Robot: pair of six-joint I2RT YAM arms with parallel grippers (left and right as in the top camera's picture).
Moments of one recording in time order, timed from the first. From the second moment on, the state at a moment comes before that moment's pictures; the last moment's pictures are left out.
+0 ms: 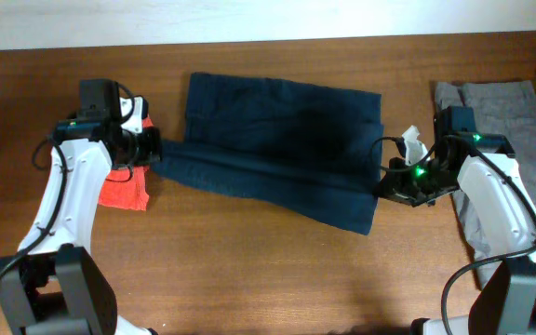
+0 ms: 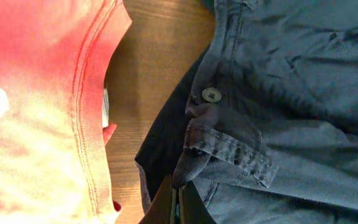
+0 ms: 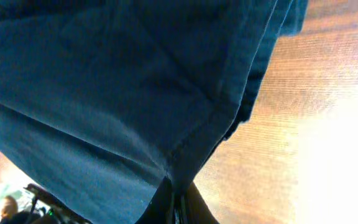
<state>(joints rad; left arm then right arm) 0.08 1.73 1.37 -0.83 0.18 -0.05 -0.12 1.59 1.15 -1.05 -0.52 0.07</state>
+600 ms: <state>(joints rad) 0.09 1.73 1.37 -0.89 0.13 -0.05 -0.13 1.66 1.06 -1.11 -0.44 0.07</state>
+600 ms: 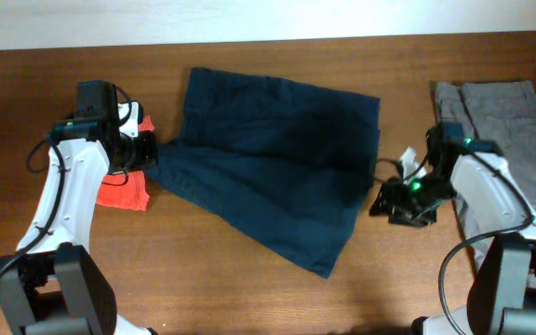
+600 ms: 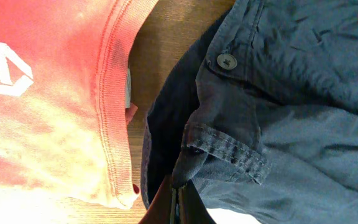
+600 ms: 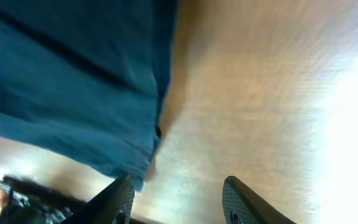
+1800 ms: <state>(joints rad) 0.09 1.73 1.37 -1.23 0.03 -0.06 -0.07 1.68 0.92 -0.82 -0.24 0.20</state>
